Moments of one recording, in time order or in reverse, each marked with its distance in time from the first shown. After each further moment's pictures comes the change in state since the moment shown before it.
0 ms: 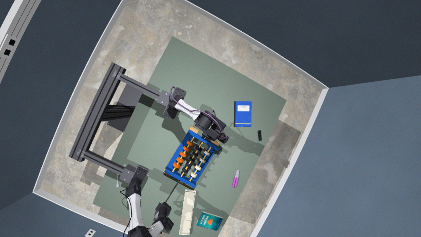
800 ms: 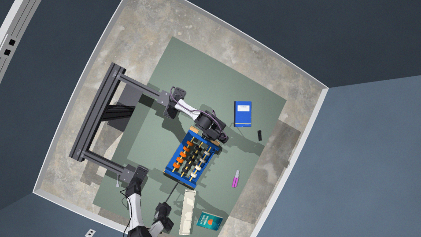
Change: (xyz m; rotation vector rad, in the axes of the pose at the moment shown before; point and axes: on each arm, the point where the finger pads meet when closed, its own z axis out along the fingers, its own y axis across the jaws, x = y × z) left arm 0.000 0.000 0.000 0.000 0.000 0.000; right arm 0.000 0.000 0.000 0.000 0.000 0.000
